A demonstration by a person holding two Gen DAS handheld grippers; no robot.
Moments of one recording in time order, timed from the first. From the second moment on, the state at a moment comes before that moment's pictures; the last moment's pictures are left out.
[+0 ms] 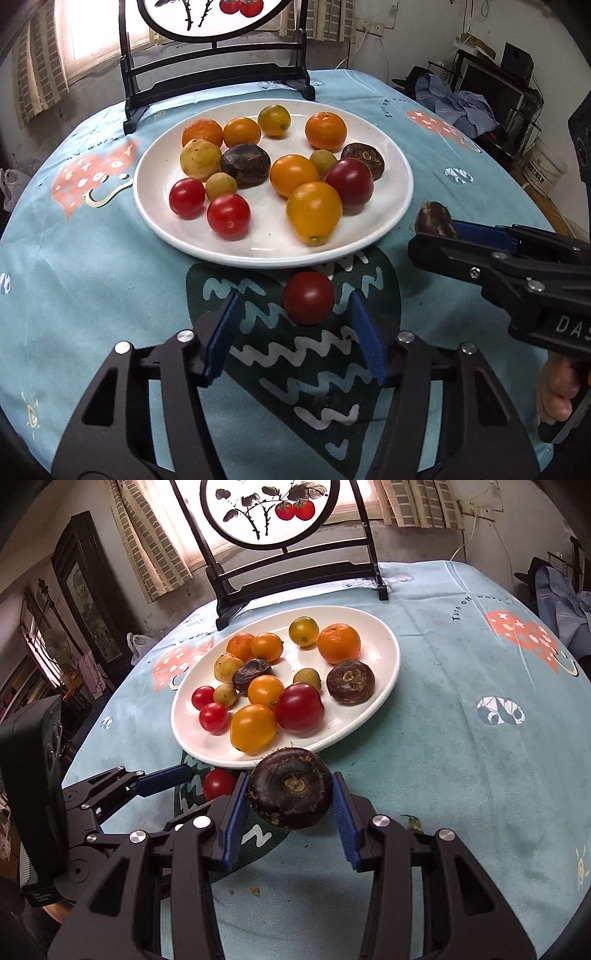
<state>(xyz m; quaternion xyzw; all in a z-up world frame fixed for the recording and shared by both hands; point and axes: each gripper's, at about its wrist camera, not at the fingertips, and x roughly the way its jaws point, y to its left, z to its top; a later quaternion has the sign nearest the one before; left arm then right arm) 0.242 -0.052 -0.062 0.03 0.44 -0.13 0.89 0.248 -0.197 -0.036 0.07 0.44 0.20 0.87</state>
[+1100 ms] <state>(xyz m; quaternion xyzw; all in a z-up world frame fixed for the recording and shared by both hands) 0.188 -0.063 -0.030 0.06 0.37 -0.16 0.91 0.223 -0.182 -0.028 0.05 0.38 0.24 0.89</state>
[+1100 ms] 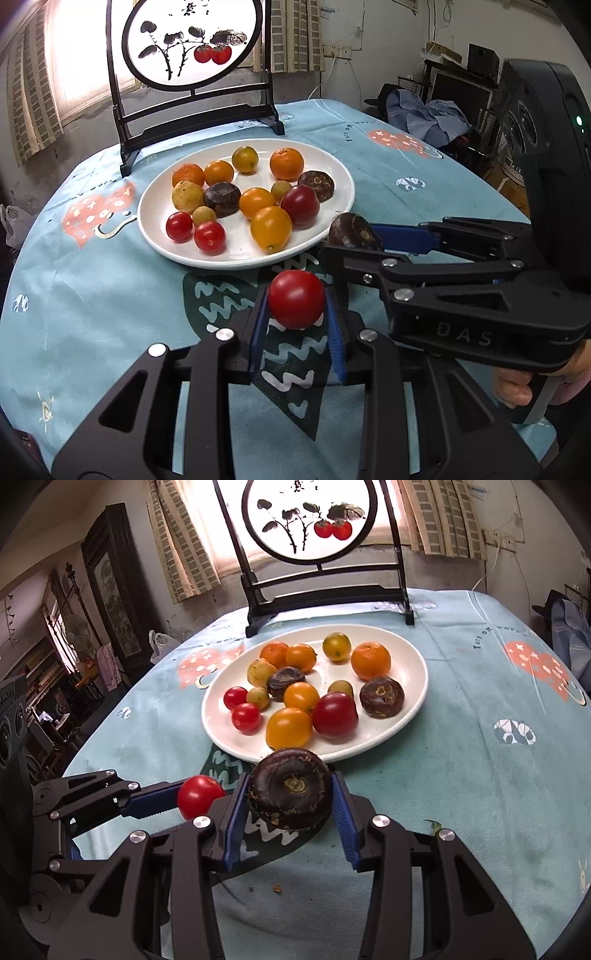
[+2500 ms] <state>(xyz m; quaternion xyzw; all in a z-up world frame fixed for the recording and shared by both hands) 0.303 0.000 0.010 -0.02 0.35 0.00 0.94 0.315 -0.182 0.004 0.06 0.37 0.20 0.91</state>
